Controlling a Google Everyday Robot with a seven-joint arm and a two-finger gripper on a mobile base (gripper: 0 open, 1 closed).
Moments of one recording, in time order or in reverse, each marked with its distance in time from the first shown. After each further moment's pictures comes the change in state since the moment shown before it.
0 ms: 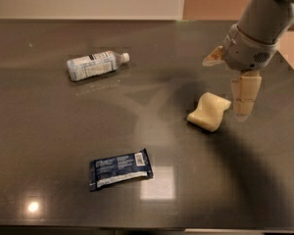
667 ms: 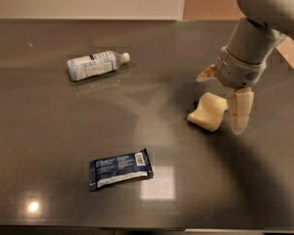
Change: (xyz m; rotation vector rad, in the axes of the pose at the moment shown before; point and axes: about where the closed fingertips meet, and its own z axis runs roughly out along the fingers) arm 0.009 0.007 0.044 -0.044 0.031 -0.087
